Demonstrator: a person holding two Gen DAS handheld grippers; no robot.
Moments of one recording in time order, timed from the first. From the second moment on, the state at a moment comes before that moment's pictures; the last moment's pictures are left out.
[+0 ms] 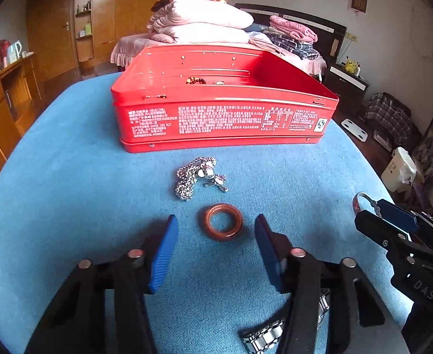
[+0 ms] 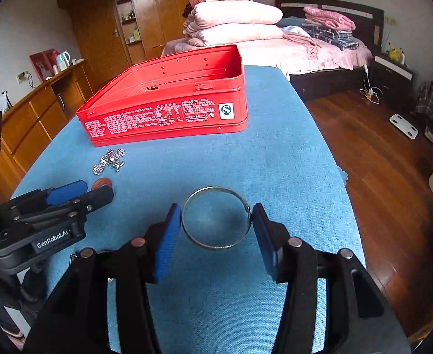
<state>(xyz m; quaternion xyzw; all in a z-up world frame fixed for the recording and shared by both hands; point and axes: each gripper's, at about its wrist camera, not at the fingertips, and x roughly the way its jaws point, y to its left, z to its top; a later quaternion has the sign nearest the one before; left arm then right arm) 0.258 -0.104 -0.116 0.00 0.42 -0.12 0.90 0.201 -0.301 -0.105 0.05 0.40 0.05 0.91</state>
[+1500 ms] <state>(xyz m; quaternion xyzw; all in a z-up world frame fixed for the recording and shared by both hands) 0.341 -0.065 -0.017 -0.02 0.33 -0.11 0.94 0.302 -0.243 -0.009 -0.01 0.35 0.07 0.94</state>
